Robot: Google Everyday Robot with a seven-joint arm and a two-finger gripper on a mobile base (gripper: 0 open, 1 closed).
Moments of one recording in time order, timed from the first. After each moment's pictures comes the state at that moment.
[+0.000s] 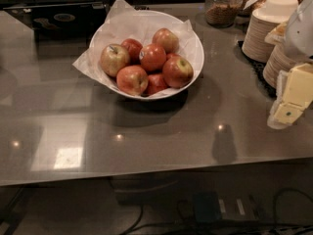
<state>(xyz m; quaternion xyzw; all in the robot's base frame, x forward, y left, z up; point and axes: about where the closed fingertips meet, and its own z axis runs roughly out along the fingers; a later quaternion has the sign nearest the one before) 0.438 -0.217 0.976 -0.60 0.78 -0.03 0.16</state>
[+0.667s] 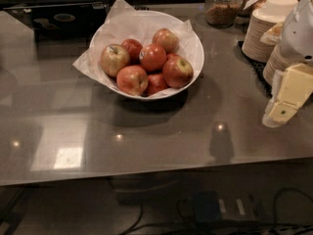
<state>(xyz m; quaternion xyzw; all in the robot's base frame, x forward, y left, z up) 0.444 -0.211 0.973 -0.61 0.78 -0.02 0.17</state>
